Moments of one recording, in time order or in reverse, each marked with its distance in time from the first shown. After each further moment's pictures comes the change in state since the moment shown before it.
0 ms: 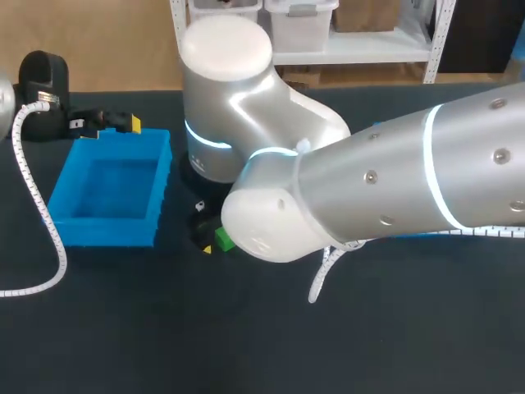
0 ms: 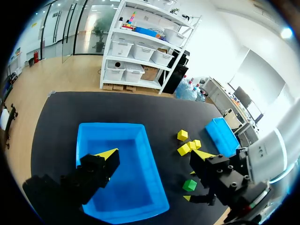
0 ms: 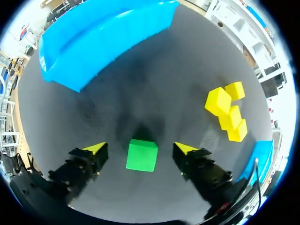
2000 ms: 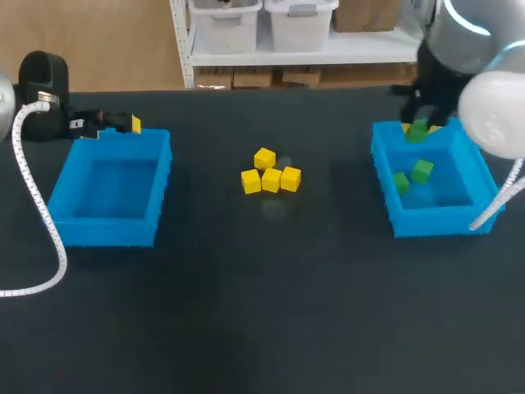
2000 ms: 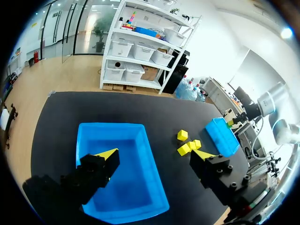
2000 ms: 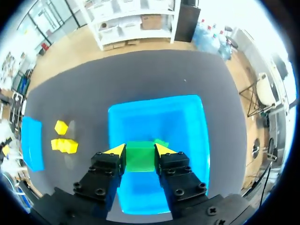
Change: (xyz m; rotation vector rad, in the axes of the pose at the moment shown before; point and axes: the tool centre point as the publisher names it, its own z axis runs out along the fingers) left arm 0.000 0.000 0.000 0.000 0.000 0.000; right arm 0.110 -0.337 -0.120 0.083 -0.207 0.865
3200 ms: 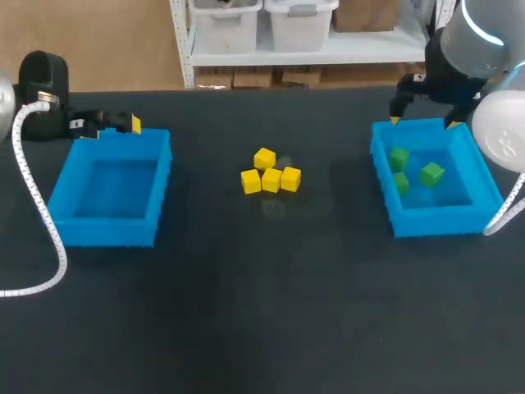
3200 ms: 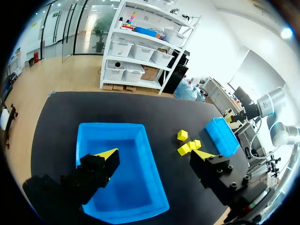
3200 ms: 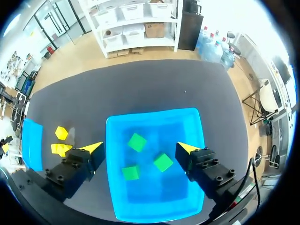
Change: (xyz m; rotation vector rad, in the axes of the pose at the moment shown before) left arm 0.000 0.000 0.000 0.000 0.000 0.000; right arm -0.015 -0.001 0.002 -0.019 -0.076 -0.061
